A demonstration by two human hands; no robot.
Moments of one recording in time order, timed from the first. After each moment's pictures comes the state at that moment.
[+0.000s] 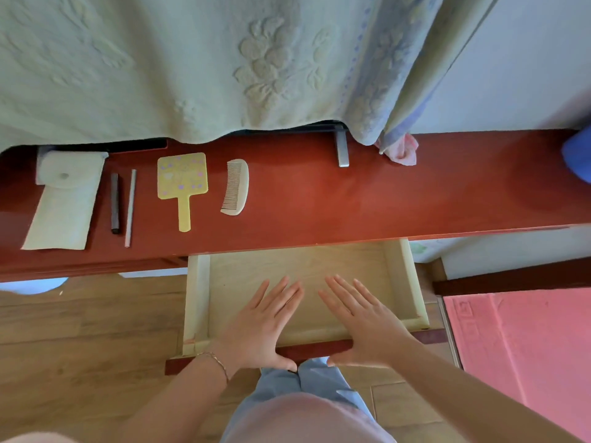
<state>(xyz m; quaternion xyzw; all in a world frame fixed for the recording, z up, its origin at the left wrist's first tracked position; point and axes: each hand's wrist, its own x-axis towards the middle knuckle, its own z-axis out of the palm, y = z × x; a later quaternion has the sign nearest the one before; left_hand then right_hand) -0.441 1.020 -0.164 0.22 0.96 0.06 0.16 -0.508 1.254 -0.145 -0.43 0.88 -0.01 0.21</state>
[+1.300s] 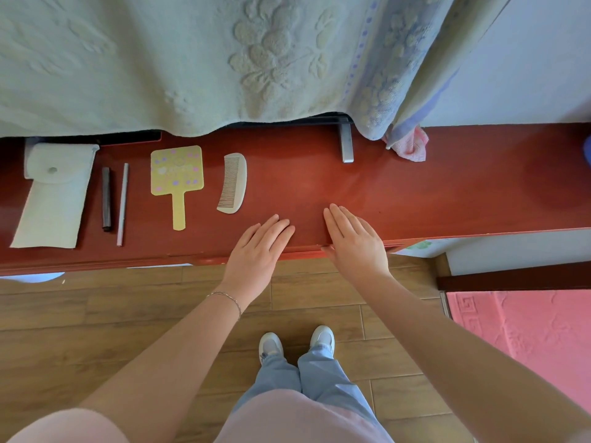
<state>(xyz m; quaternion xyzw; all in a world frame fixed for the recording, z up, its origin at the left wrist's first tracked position) -0.532 1.003 -0.159 0.11 0.99 0.04 -0.04 -0.607 1.200 -0.157 -0.32 0.95 -0.02 -0.04</state>
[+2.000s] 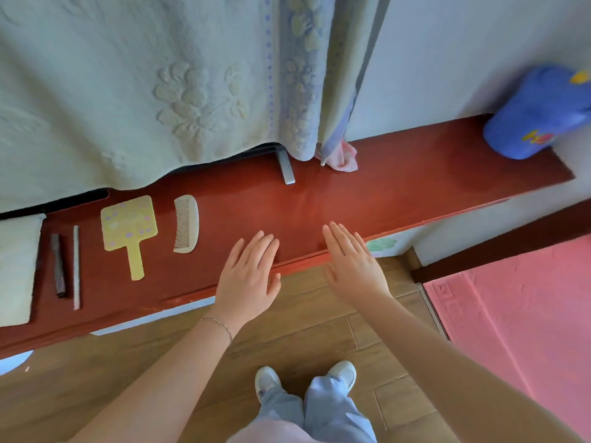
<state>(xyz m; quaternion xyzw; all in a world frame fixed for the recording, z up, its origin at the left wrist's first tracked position) -0.551 1.045 -0.128 0.15 0.99 0.07 -0.04 -0.581 1.258 -0.120 -0.19 0.98 -0.07 0.03</state>
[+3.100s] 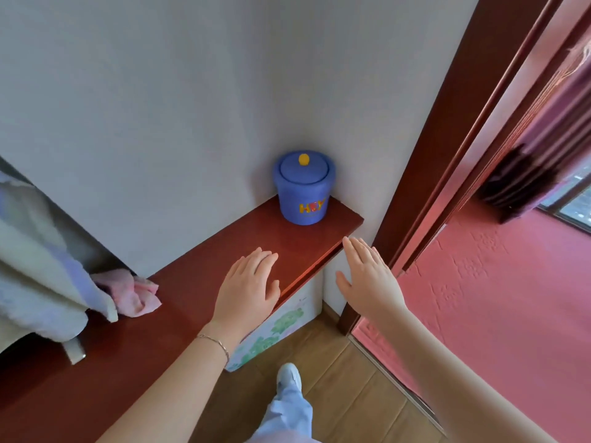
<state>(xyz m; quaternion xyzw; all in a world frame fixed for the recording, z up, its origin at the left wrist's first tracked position) -0.716 1.395 -0.049 0.33 0.93 0.15 -0.09 -0.640 1.609 -0.035 0.11 0.98 -0.14 -0.07</state>
